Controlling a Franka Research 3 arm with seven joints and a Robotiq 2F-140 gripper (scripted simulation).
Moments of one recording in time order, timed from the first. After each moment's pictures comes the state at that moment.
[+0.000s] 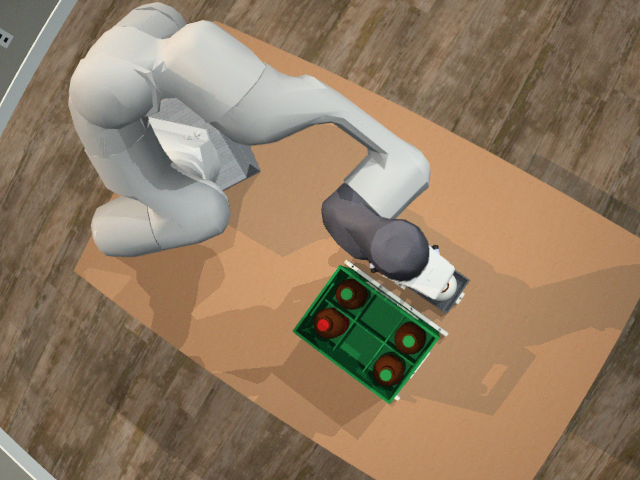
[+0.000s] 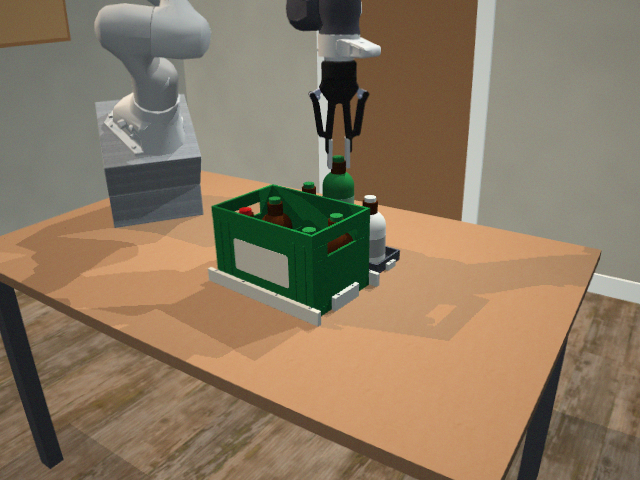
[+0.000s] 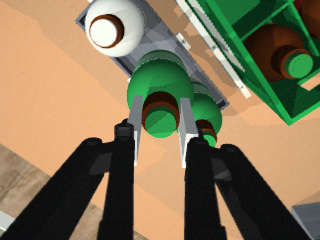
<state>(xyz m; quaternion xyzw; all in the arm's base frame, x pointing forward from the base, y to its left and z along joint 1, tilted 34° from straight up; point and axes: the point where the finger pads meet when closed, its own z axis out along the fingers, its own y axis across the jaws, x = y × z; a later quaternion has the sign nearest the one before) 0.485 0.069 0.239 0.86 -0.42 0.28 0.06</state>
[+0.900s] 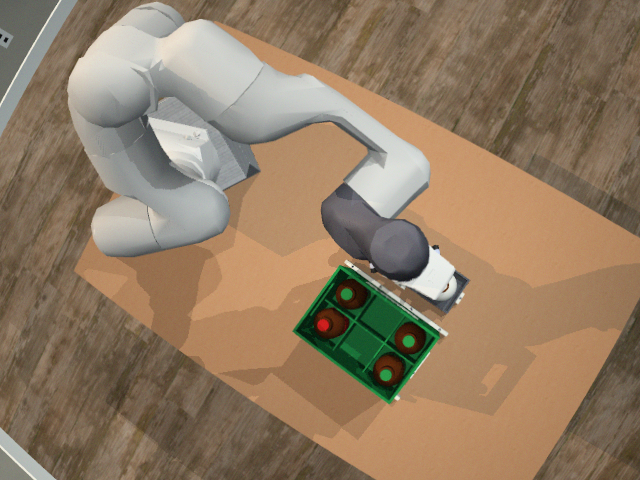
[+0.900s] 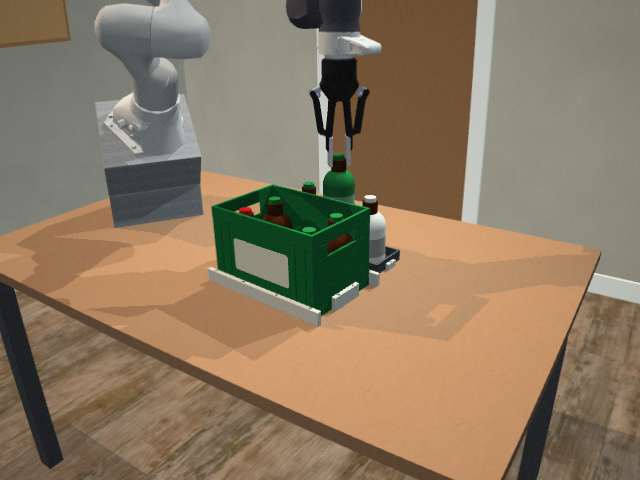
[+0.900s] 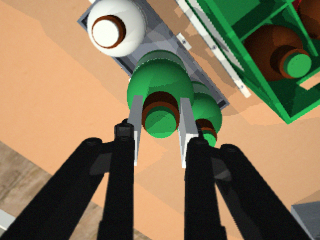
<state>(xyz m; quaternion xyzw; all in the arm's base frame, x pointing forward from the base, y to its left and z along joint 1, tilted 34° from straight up) 0.484 0.070 0.244 0.86 -0.42 0.28 0.06</state>
